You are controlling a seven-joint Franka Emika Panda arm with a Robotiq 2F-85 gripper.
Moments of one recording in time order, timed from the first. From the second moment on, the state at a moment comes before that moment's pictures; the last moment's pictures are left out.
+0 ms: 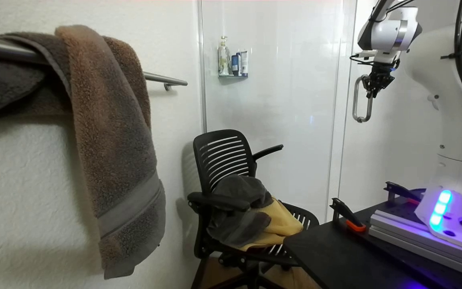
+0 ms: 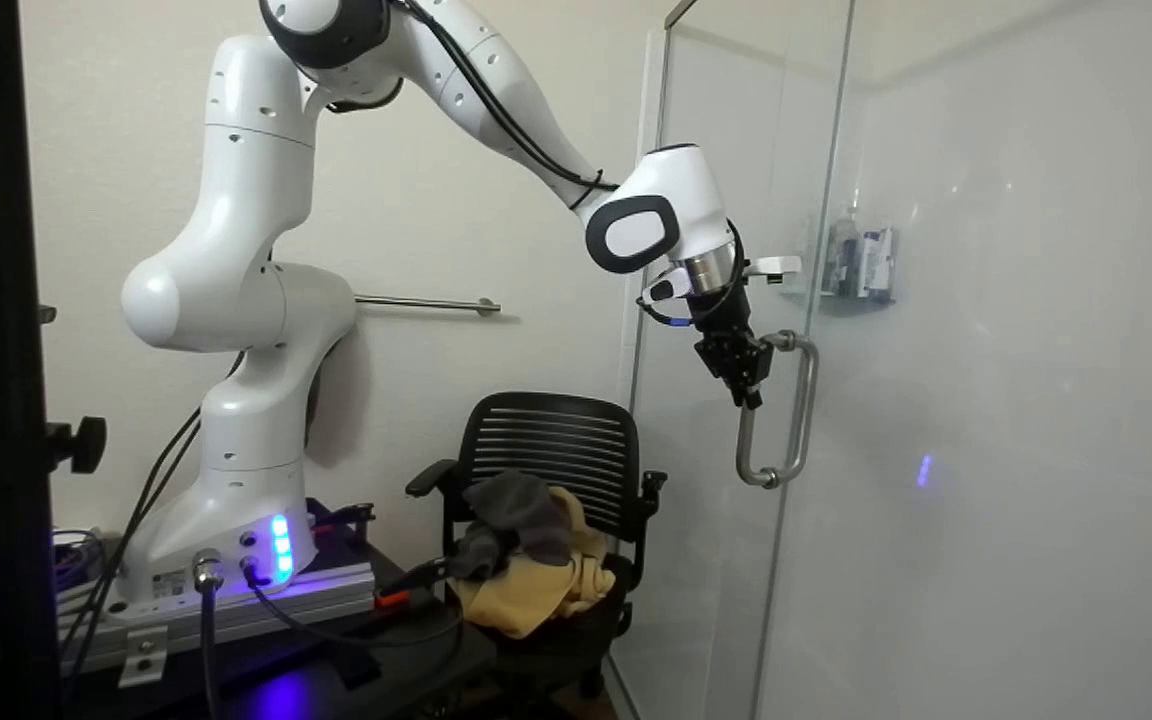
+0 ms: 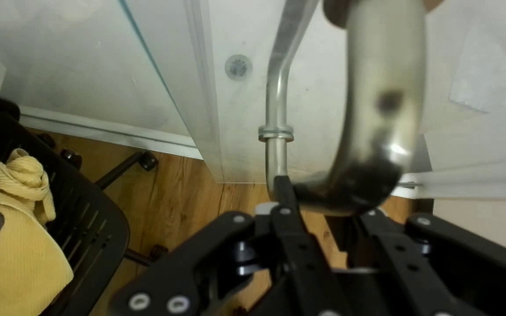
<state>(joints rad) 1.87 -0.05 -2.60 -2.22 0.16 2.73 2.61</state>
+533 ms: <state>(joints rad) 1.44 0.14 -2.22 -2.34 0.26 2.64 2.60</state>
